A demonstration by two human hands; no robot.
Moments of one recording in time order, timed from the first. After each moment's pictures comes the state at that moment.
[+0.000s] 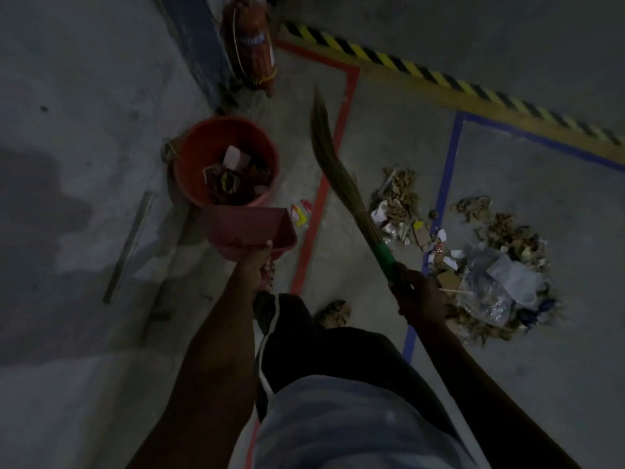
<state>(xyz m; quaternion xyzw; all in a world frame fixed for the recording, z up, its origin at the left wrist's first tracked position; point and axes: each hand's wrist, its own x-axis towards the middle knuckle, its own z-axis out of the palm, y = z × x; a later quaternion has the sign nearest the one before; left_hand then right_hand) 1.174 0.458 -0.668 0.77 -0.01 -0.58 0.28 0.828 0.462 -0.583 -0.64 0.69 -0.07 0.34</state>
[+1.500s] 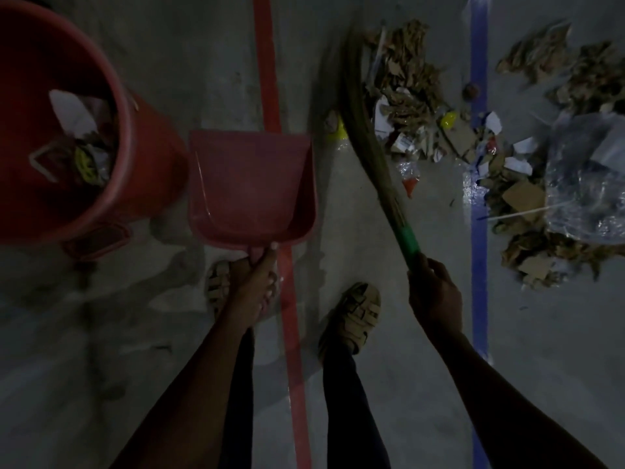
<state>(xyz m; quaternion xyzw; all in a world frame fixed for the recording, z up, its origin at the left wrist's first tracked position) 1.083 0.429 -0.989 0.78 -0.13 -0.58 0.19 0.769 0.511 -1.025 -0.57 0.79 -0.04 0.23</state>
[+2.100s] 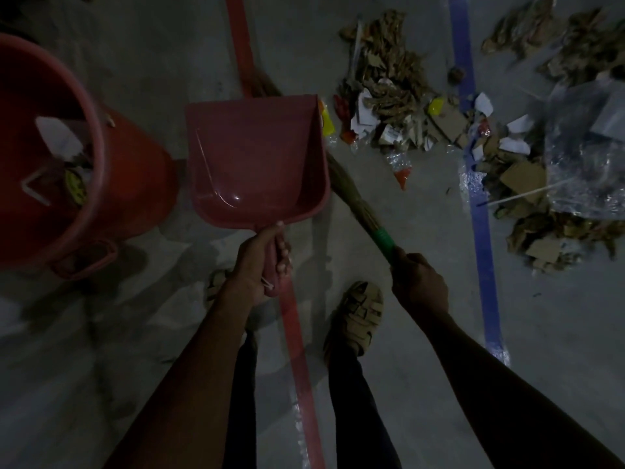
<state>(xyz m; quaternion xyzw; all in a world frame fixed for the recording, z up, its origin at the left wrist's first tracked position) 1.045 0.386 -0.981 0.66 -0.05 -0.72 0.22 0.775 0.503 -1.045 -0.53 0.79 0.08 0.30</state>
